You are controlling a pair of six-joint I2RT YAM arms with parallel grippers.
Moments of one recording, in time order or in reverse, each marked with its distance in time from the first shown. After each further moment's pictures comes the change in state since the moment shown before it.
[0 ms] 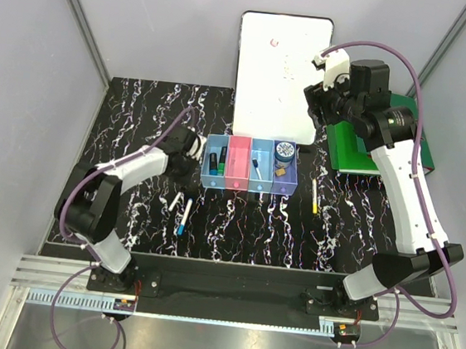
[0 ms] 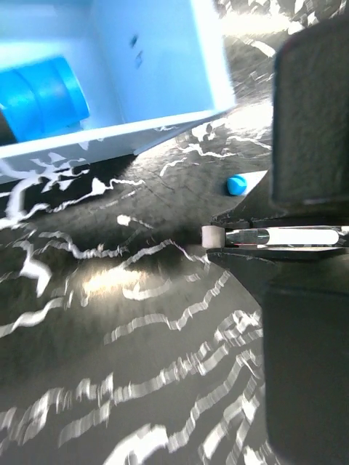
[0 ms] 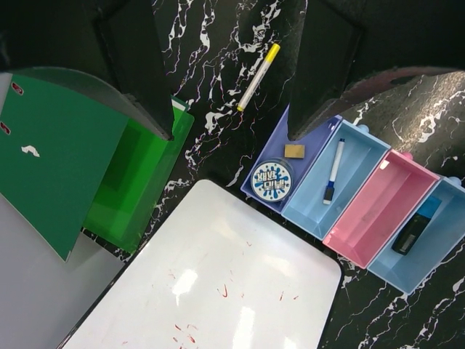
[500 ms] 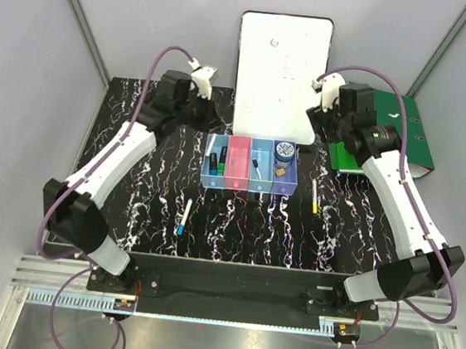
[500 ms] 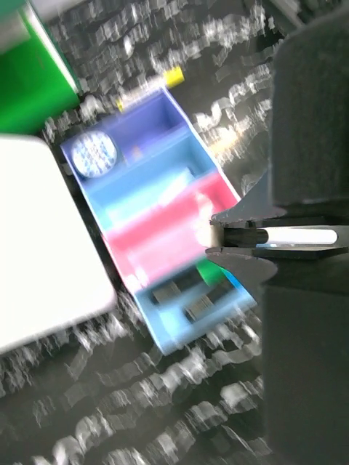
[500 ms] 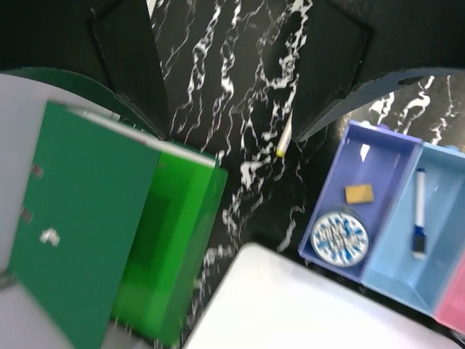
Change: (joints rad) left arm -0.003 -0.120 0.455 0.047 0.293 -0.100; right arm -0.011 -0.085 -0.304 0.130 0.204 -0.030
